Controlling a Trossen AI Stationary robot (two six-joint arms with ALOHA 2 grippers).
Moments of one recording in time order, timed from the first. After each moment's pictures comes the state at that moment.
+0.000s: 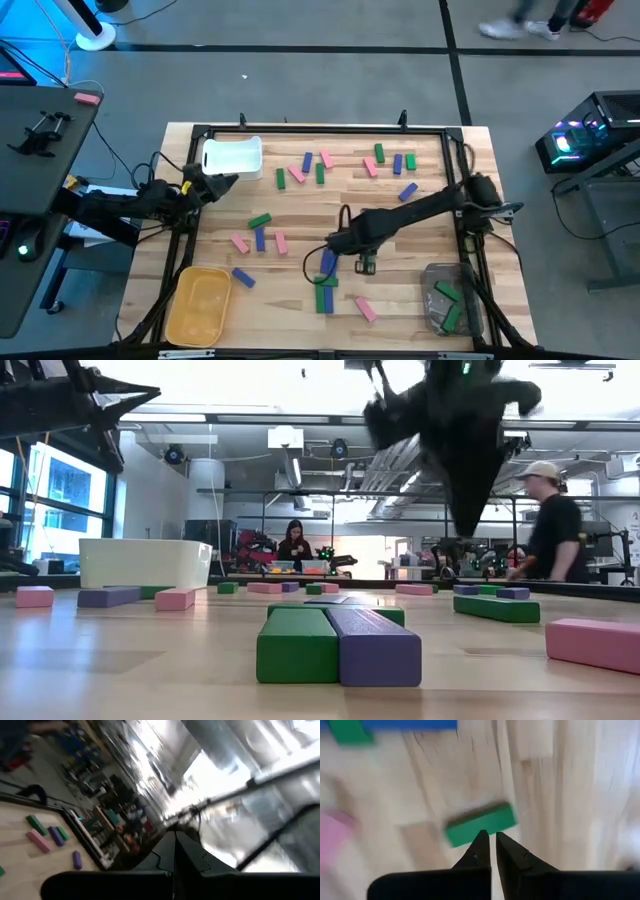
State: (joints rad) left arm -0.07 0.03 0.01 0.39 -0.36 -0.83; right arm 0.27 1.92 1.51 -1.17 0.05 0.48
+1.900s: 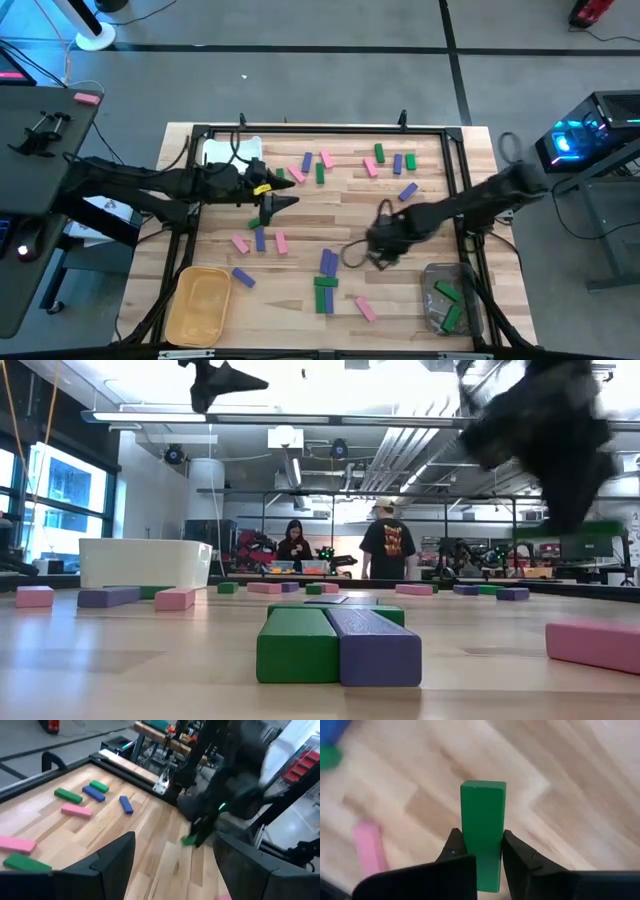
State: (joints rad) left arm -0.07 1.07 0.82 -0.02 -0.21 -0.46; right arm 0.33 1.52 1.04 -0.95 -0.10 1.18
